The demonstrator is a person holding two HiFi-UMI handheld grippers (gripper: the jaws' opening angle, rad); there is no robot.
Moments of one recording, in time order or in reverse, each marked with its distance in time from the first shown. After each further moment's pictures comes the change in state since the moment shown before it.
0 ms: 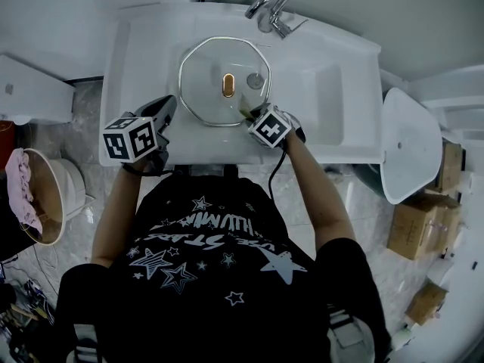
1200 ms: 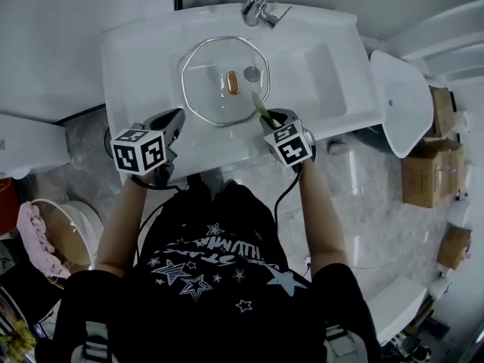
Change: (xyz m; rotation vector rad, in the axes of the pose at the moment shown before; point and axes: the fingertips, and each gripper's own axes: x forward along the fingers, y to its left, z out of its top) left arm -0.010 0.024 -0.009 0.148 0.157 -0.239; right arm -0.067 0.028 0.025 0.390 -0.194 -0.391
